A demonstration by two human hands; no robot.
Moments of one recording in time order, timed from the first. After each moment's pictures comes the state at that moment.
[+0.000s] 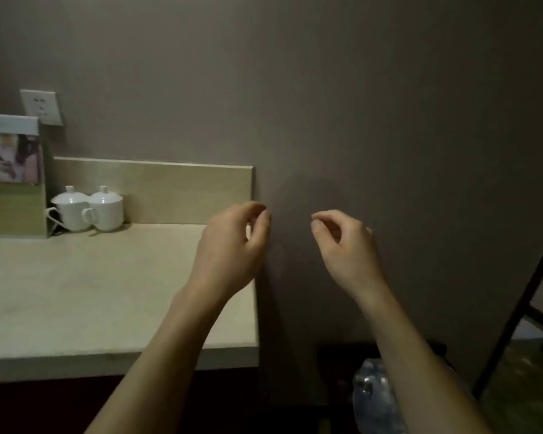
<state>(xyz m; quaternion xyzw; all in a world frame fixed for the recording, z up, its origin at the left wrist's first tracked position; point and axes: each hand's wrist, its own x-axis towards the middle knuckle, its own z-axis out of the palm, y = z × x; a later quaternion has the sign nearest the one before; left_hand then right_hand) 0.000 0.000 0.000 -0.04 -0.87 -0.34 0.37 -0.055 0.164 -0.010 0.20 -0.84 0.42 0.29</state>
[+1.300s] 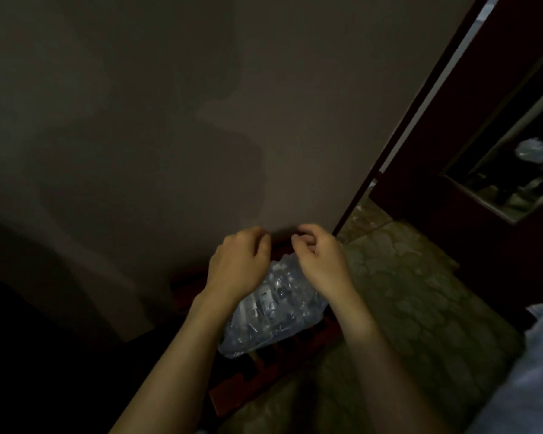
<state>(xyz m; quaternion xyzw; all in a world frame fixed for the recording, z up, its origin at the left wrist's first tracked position) -0.334 0.316 -0.229 -0.12 -0.91 -0.40 -0.04 -0.302 0.456 -0.218 -0.17 -0.89 0.41 0.08</state>
